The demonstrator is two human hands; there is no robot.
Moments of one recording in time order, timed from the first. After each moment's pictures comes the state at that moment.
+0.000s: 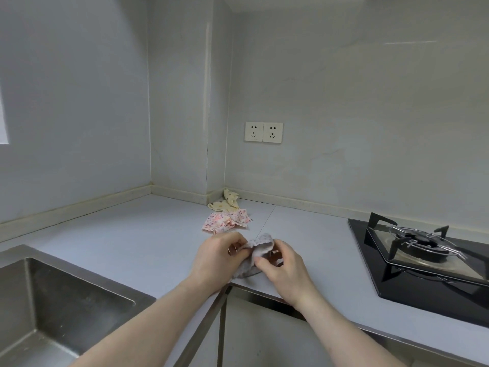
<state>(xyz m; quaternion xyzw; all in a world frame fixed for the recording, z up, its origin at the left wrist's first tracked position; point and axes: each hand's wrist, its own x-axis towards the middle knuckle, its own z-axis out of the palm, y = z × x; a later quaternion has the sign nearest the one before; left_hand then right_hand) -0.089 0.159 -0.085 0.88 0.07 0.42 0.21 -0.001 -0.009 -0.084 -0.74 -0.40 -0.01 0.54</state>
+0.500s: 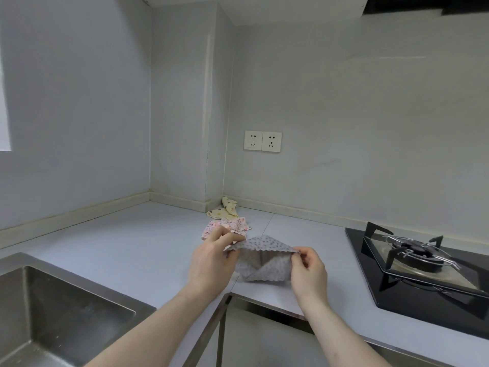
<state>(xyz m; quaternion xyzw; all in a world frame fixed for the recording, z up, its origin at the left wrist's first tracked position) -0.092 0.163 -0.084 0.84 0.09 0.50 0.20 0.017 -0.016 -0.090 -0.72 -0.17 -0.10 0.66</state>
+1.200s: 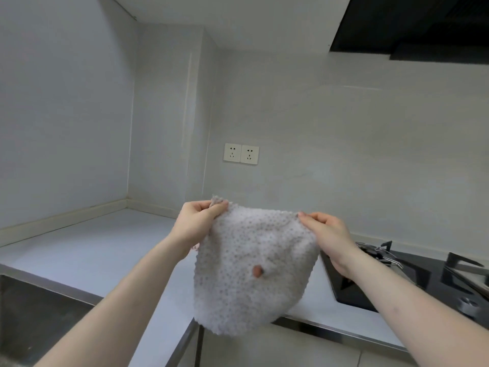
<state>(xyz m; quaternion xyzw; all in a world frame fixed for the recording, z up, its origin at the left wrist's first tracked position) -0.133 0.147 0.043 0.69 0.07 0.31 0.65 -0.002 -0.109 0.054 -0.73 -0.26 -0.03 0.63</state>
